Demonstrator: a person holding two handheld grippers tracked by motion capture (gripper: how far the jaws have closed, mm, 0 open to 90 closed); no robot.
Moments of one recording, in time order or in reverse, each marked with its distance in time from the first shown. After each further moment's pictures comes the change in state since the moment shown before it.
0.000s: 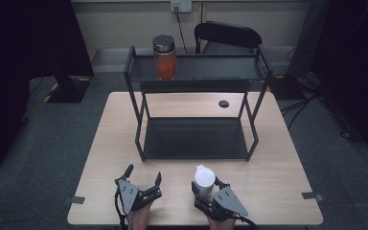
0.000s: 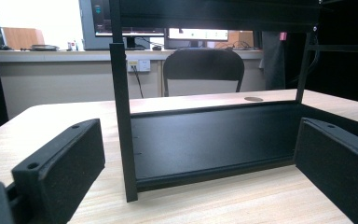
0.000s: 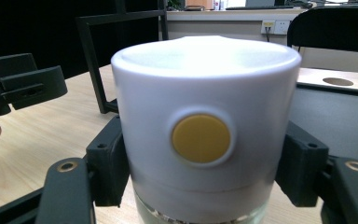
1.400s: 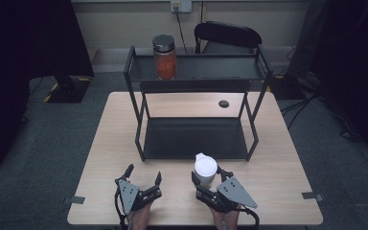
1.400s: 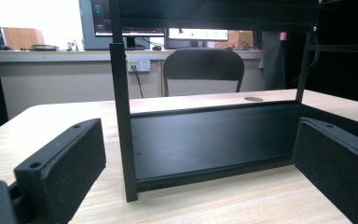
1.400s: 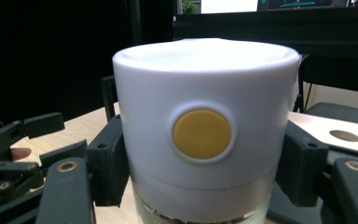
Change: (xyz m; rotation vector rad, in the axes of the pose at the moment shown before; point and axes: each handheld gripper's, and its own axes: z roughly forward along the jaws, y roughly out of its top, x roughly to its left) left arm 0.000 0.000 0.000 0.000 0.000 0.000; right arm -0.017 0.043 -0.003 -0.094 0.069 -0.038
